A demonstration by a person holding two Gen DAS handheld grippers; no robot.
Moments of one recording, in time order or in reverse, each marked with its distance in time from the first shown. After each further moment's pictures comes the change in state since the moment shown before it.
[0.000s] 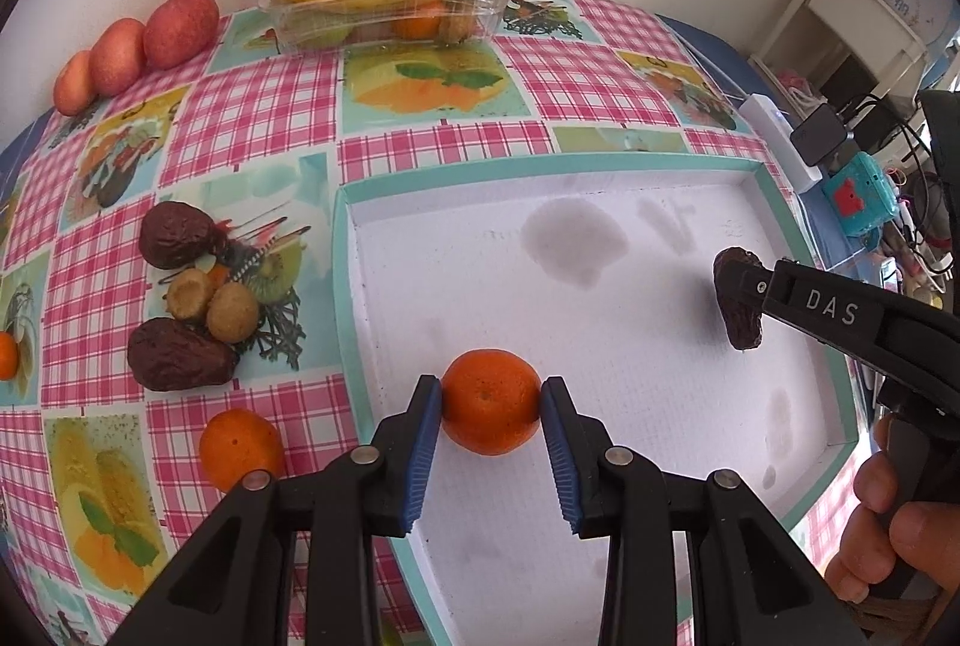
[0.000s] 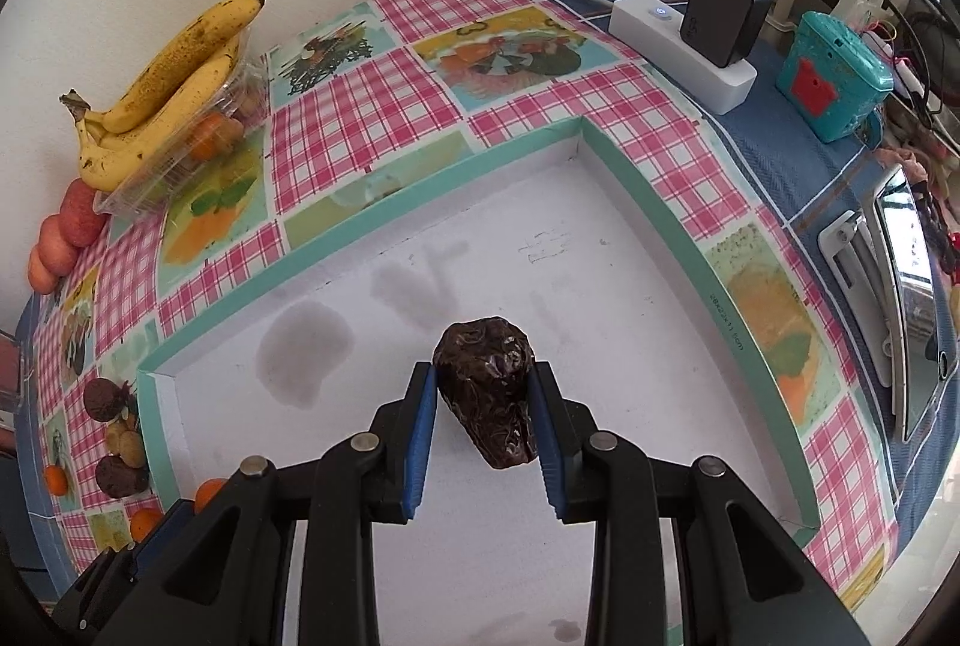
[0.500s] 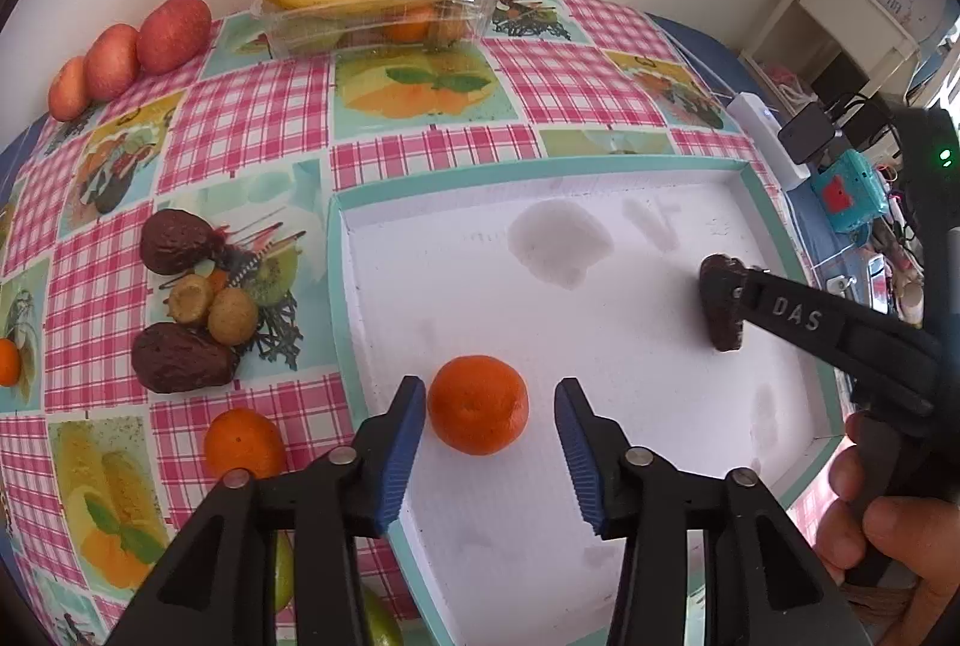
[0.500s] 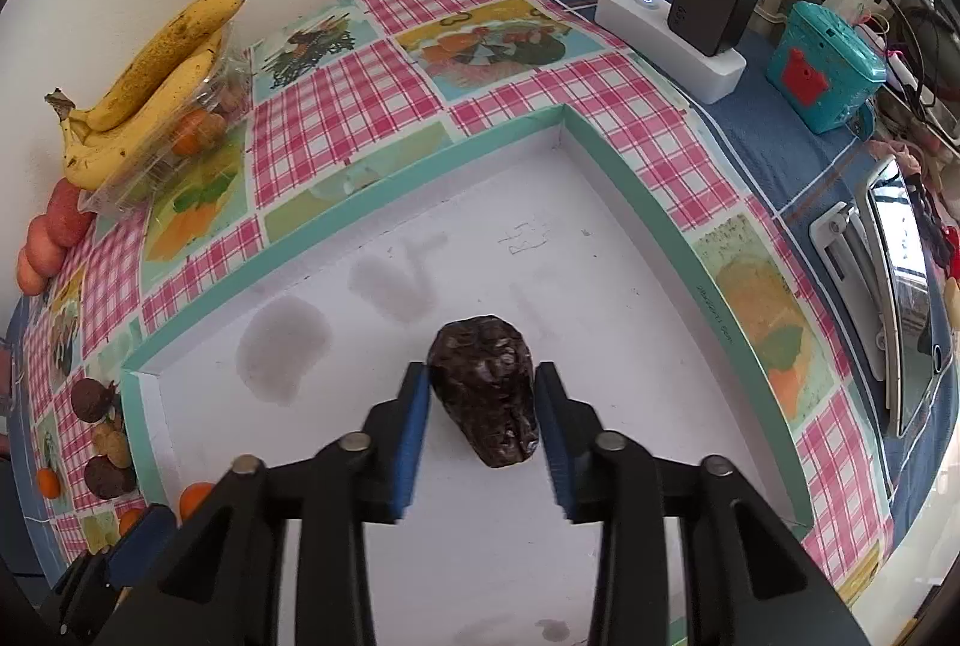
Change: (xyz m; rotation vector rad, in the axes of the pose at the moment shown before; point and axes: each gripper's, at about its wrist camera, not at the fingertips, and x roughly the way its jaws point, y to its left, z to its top) left arm -0.009 -0.002 0.004 0.011 0.012 -0.016; right arm 0.004 -0.005 0.000 0.012 0.019 -0.034
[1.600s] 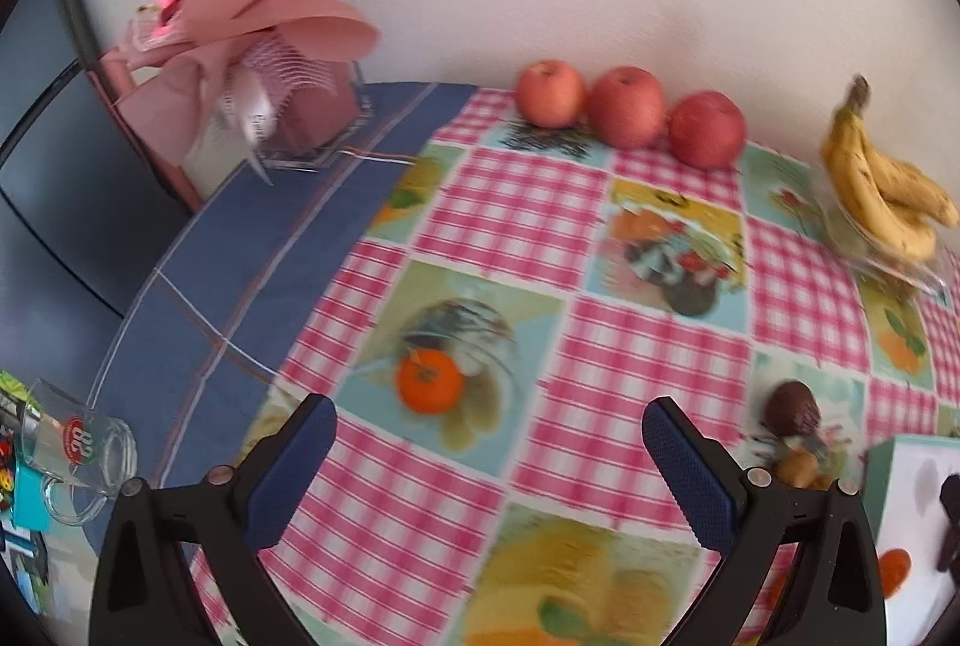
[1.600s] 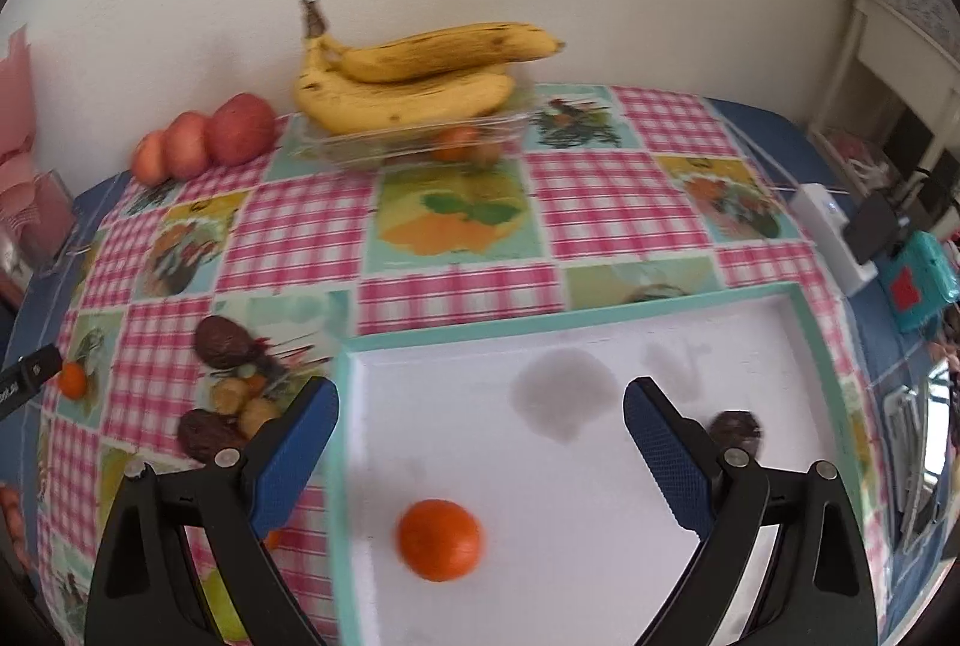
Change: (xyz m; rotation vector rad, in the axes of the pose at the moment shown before) left arm -0.097 0.246 -0.014 -0.462 -0.236 0.572; right arm -0.039 0.141 -0.037 -0.385 -0.215 0.141
